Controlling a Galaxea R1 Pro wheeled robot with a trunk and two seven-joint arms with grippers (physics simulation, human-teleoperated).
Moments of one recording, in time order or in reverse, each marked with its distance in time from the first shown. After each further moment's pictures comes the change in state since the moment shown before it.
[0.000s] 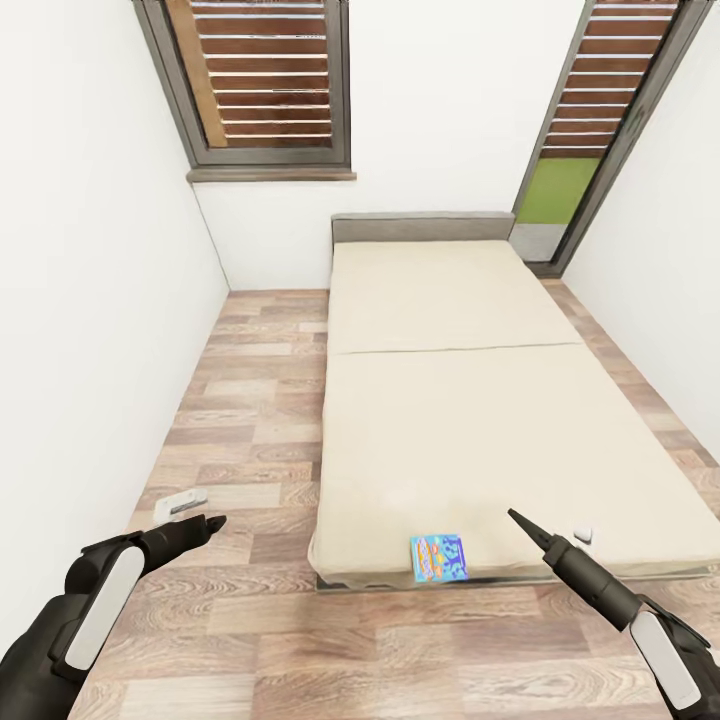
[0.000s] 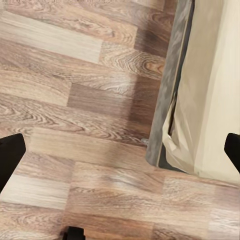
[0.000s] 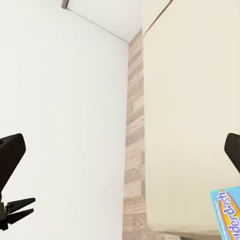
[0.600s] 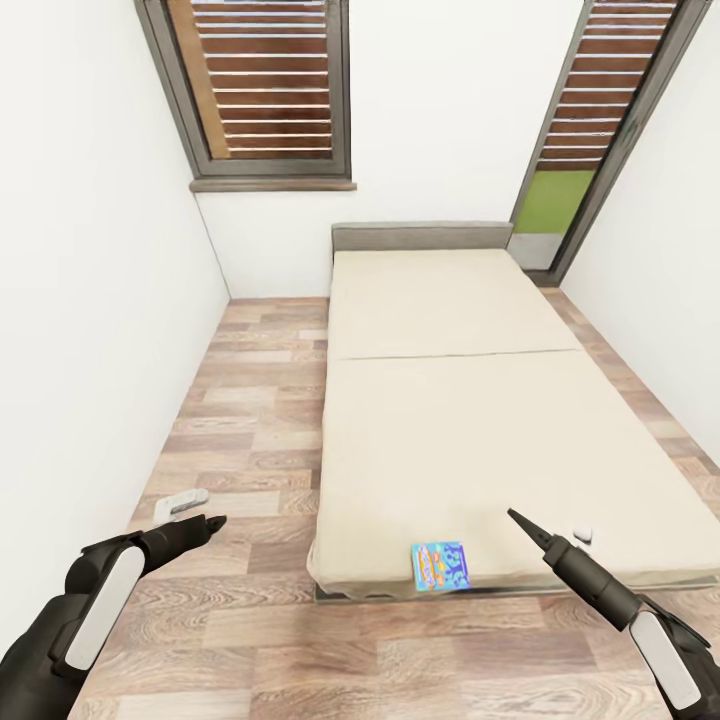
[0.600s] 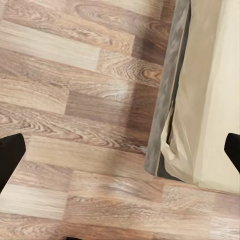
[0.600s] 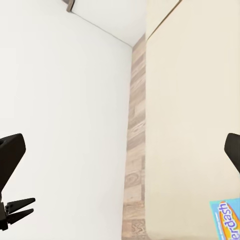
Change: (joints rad) left arm 0.000 0.000 -0.001 -0.001 -0.001 0.000 0.000; right arm 0.000 0.000 0.000 0.000 0.000 0.000 0.000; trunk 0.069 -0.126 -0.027
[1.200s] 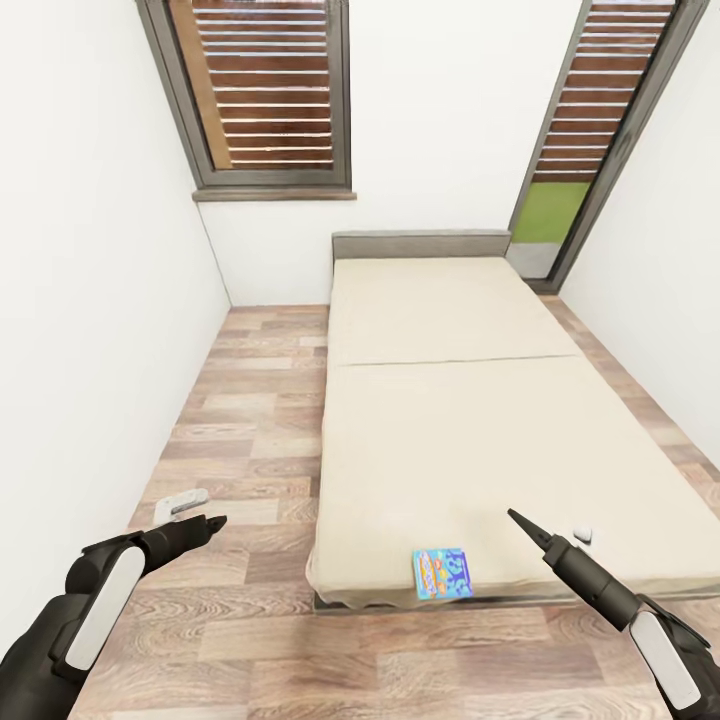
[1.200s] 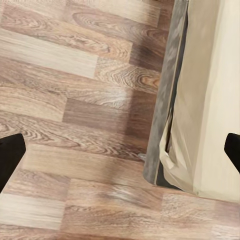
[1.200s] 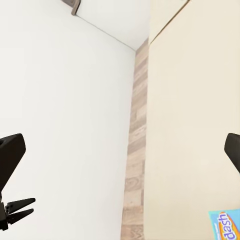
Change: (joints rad) left arm 0.000 0.000 -0.002 0.000 0.000 0.000 0.000; right arm 0.000 0.001 0.000 0.000 0.000 0.000 0.000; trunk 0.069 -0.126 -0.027
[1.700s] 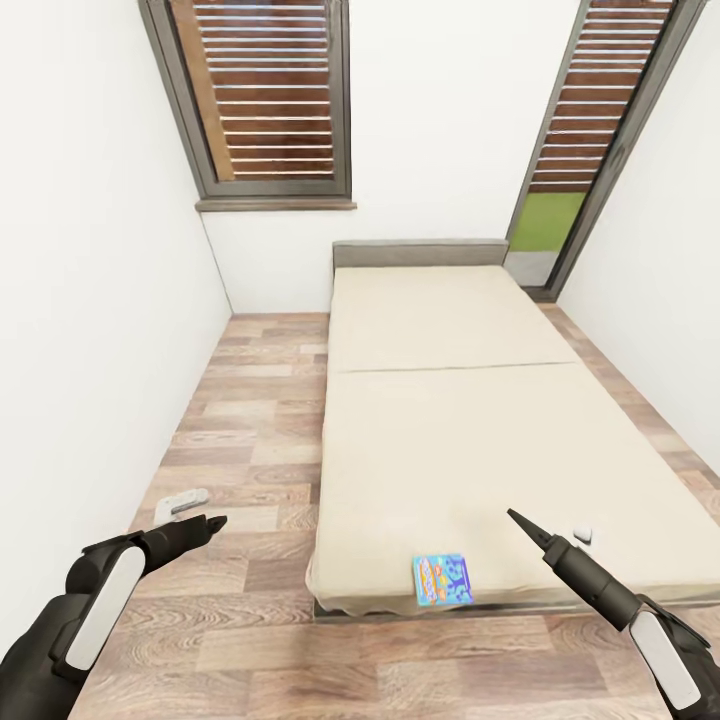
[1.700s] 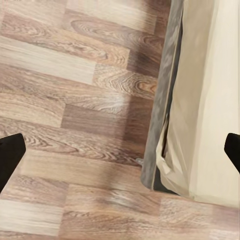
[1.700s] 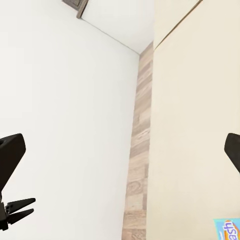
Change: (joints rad) left arm 0.000 -0.001 0.000 0.000 0.001 0.000 0.000; right arm 0.000 0.000 0.000 0.000 0.000 0.000 0.000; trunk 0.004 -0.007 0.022
